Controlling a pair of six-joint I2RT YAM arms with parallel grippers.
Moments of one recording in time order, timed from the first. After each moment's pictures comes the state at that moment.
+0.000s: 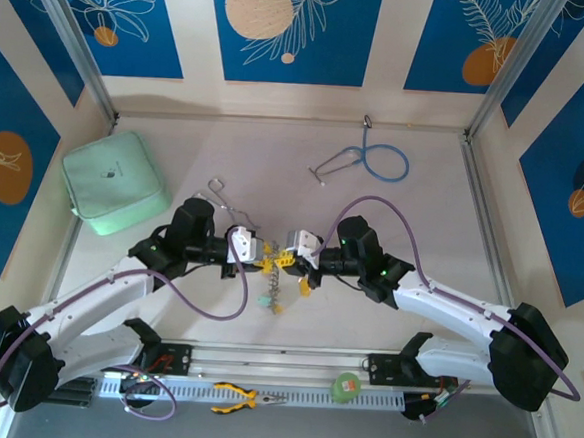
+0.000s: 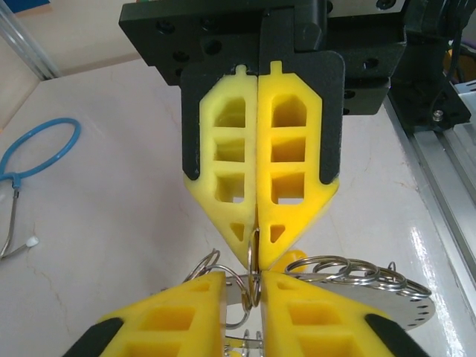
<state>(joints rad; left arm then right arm) -0.63 1.02 0.66 -0.18 0.70 0.66 0.81 1.15 0.60 0.16 -0.58 -0.35</state>
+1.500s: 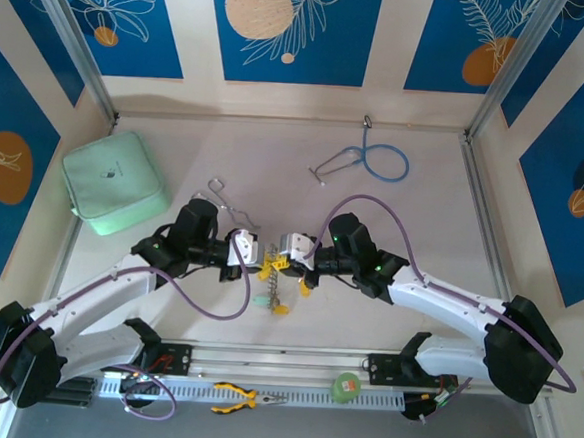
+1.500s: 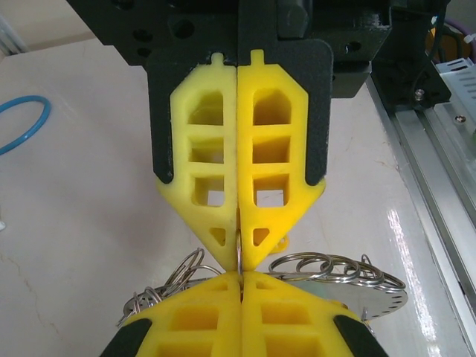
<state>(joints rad) -0.63 1.04 0.67 -0.26 0.71 0.69 0.83 1.20 0.65 0.07 -0.57 -0.45</state>
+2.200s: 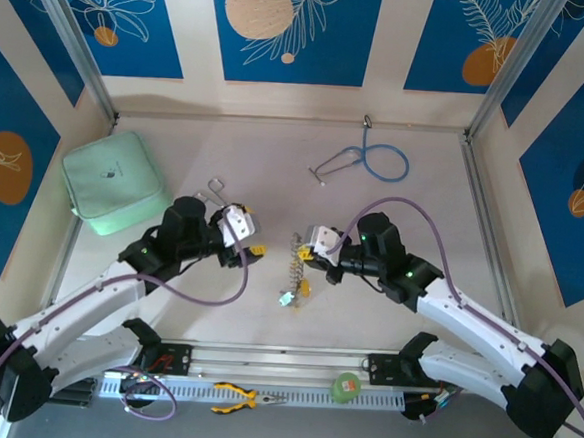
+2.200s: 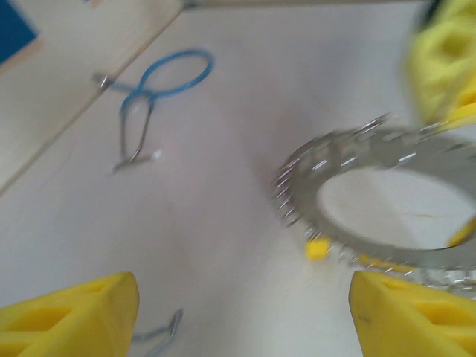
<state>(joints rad) -0.64 0.99 0.71 -0.19 0.28 0.39 0.71 0.94 0.67 -0.23 -0.43 -0.47</state>
